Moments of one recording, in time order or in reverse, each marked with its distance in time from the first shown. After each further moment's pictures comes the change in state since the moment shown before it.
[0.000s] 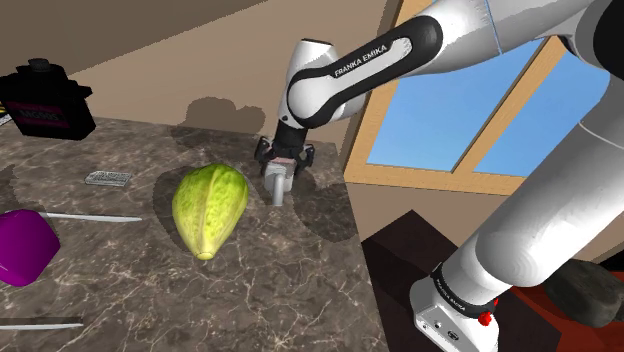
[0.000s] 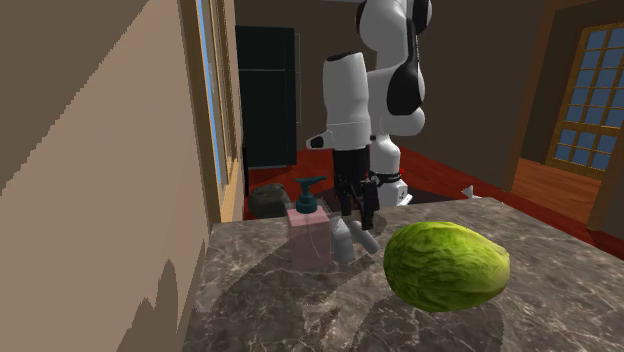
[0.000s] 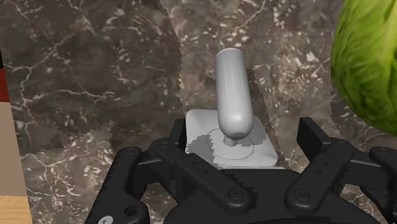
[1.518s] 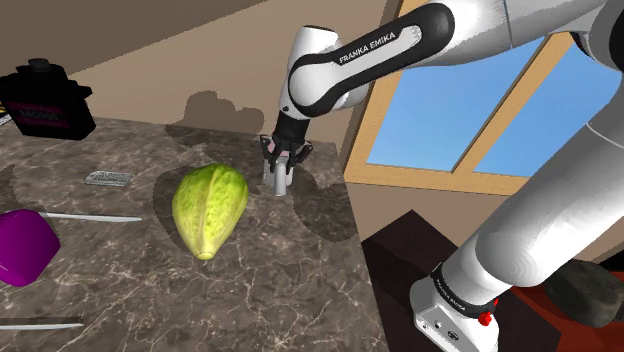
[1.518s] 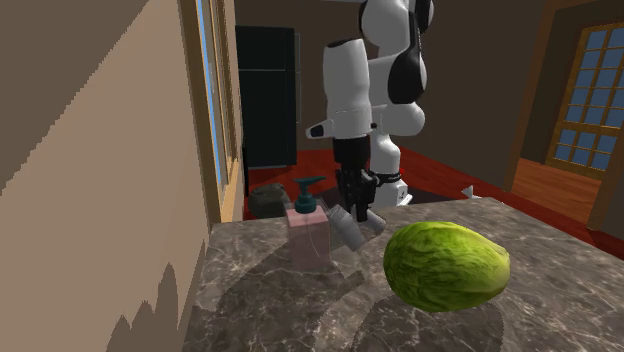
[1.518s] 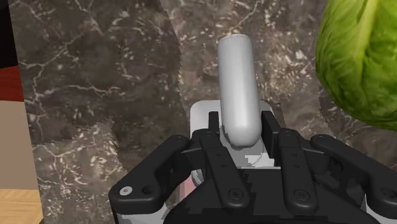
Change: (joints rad) arm -0.002 -0.040 -0.001 0.023 0.007 -0.060 0.002
